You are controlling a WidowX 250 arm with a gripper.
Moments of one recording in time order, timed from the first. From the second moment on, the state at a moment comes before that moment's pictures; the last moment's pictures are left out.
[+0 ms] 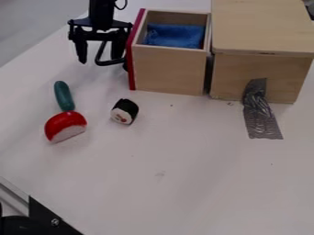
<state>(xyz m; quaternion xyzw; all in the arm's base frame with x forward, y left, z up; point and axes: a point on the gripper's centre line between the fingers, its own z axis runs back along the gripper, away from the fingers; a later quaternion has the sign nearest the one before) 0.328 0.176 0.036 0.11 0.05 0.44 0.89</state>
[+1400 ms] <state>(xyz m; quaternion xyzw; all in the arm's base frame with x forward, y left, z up) 0.339 0.181 0.018 0.13 0.04 0.45 0.88</state>
